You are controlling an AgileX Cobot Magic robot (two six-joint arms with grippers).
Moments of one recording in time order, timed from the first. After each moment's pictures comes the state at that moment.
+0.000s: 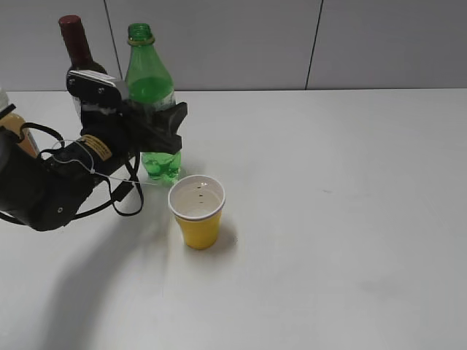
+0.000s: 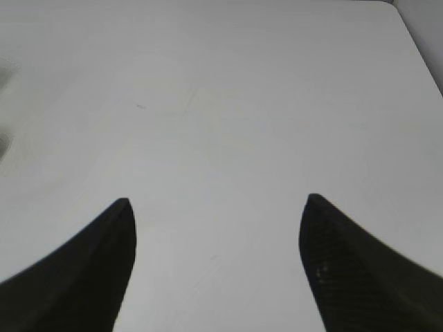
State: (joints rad) left arm -0.41 2.12 -0.83 0.04 -1.16 -0.01; right arm 0.01 0.00 -0.41 0.16 0.95 -0.10
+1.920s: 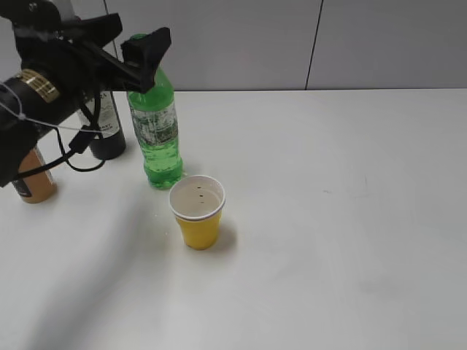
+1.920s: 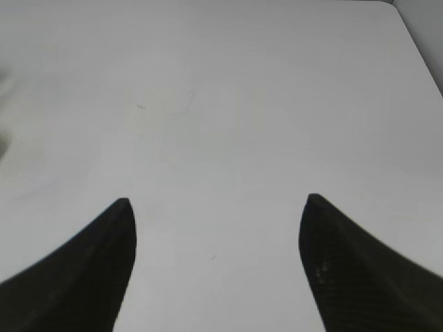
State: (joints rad) left arm -0.41 1.71 -0.72 0.06 -1.01 0.01; right arm 0.01 0.00 -0.41 0.16 0.95 -0.10
